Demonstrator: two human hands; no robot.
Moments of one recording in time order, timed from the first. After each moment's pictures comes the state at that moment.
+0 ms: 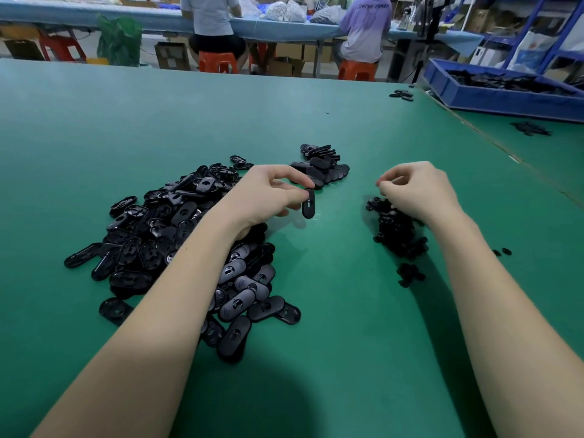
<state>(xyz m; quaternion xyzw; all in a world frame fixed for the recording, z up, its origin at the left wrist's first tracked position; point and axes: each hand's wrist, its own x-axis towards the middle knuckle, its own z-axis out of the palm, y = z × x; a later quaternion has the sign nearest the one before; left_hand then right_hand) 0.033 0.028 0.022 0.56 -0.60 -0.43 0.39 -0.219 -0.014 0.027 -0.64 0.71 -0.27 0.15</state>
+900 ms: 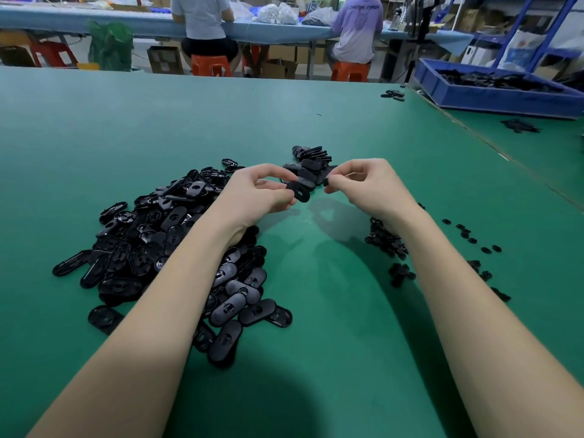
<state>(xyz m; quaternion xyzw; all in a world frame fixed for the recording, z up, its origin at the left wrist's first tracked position) 0.029 0.026 0.016 0.53 -0.52 -0.46 0.48 -0.173 -0.004 0.026 -0.66 0.57 -0.37 0.32</state>
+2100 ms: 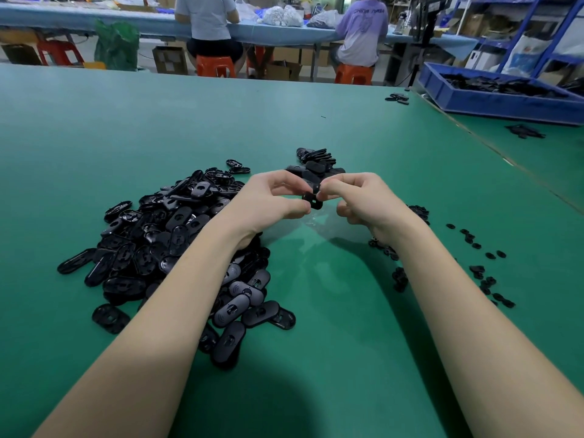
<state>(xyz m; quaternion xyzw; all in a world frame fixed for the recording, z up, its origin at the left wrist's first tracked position) 0.022 0.029 0.016 0.52 -0.56 -0.47 0.44 -0.160 0.002 0.022 -0.60 0.53 -0.37 0.47</state>
